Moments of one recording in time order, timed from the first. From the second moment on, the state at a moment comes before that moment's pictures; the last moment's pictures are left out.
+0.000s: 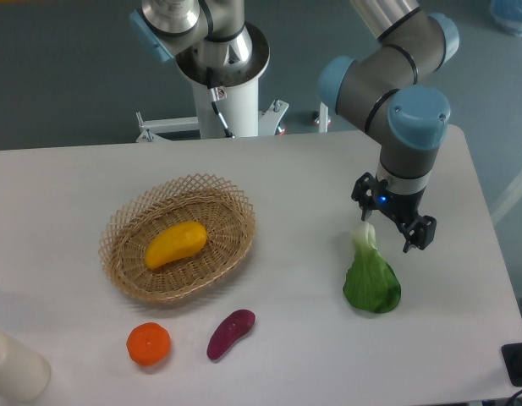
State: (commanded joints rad) arm 2.66 -1.94 -1.64 -1.00 1.54 1.51
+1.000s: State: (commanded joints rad) arm 2.50 -1.94 -1.64 -1.00 1.50 1.20
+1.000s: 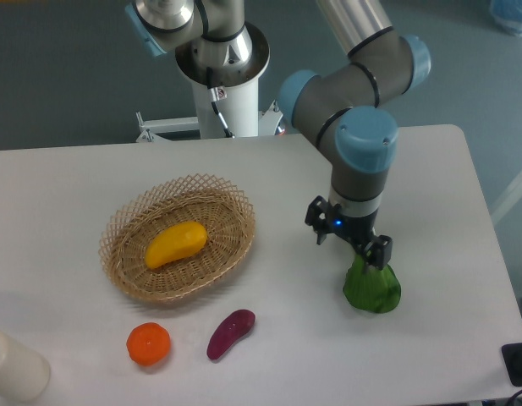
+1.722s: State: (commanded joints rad) arm 2.27 -1.91 -1.76 -1.01 1.47 1.08
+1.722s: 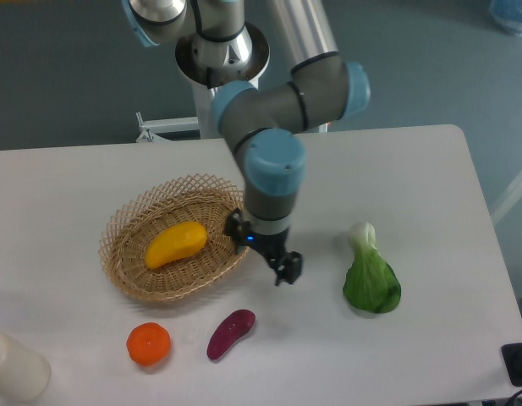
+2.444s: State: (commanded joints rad) arm 2.17 -1.90 -1.83 -1.04 1.47 1.08
